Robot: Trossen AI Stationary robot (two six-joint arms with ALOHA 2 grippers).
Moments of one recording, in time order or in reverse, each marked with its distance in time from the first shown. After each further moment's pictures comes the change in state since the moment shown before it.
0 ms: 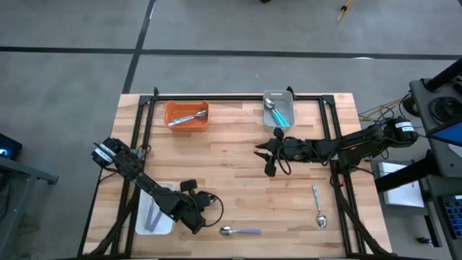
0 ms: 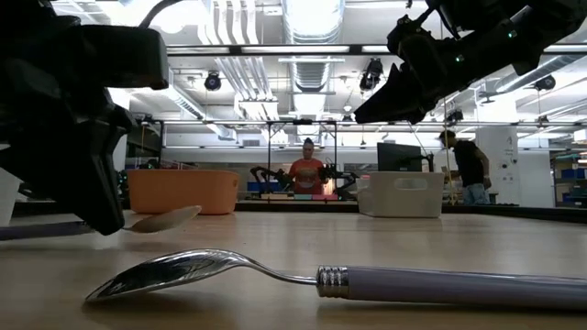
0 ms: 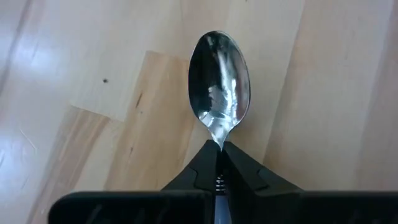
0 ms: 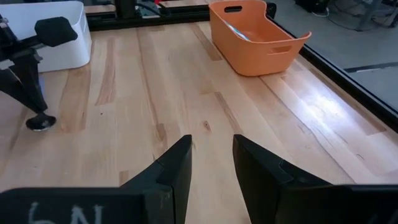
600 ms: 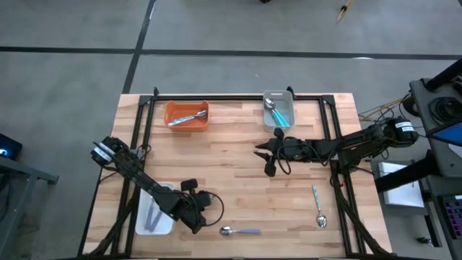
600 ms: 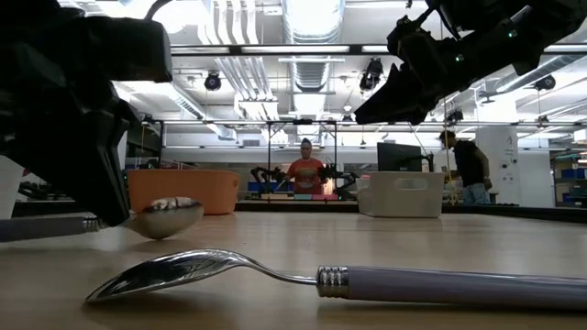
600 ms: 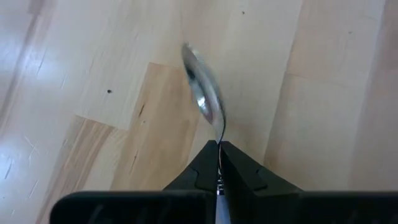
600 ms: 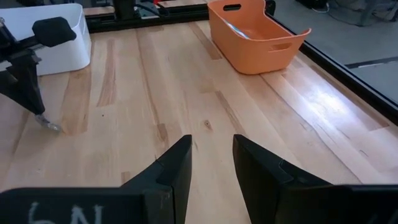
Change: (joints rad) left arm 0.008 -0.016 0.002 0.005 -0.007 0.022; right arm 0.000 -0.001 0.000 -0.003 0.000 0.026
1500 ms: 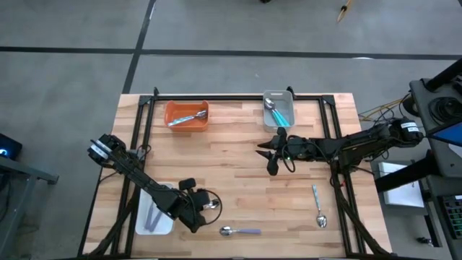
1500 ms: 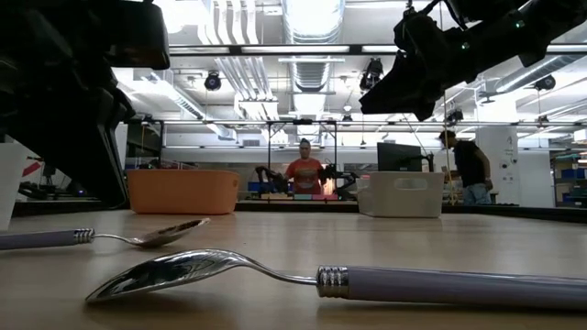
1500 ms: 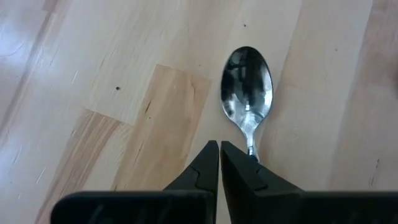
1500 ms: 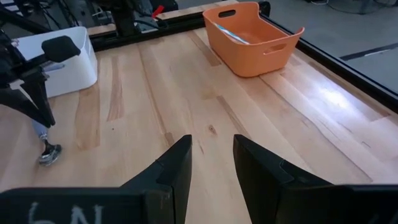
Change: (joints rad) left arm -0.001 -0.045 0.001 -0.025 0.005 -0.061; right arm 0.002 -0.073 0.000 -0.053 -0.002 0.093
